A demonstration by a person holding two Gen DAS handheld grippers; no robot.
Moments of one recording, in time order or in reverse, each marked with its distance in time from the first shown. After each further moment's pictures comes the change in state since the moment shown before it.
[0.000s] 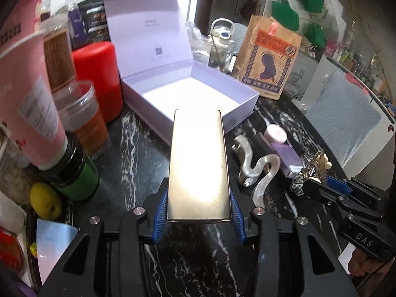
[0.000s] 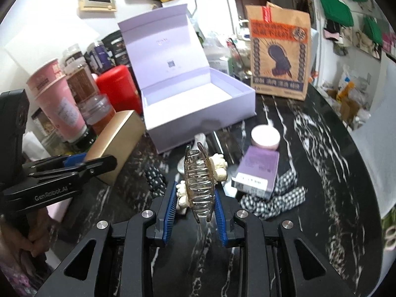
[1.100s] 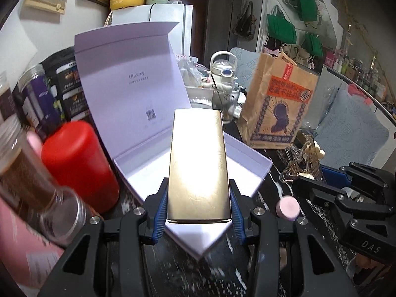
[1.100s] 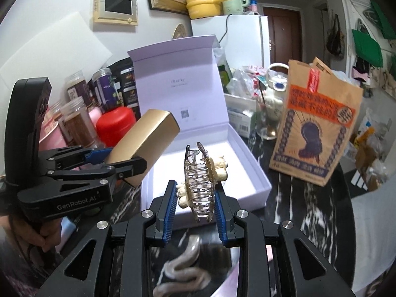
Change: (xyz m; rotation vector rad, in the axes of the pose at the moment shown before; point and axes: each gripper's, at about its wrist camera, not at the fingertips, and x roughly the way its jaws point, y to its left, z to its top) left arm 0.035 -0.001 0.126 0.061 -0.115 0.042; right arm 0.041 -0.007 0.135 -0.172 -0.088 0.074
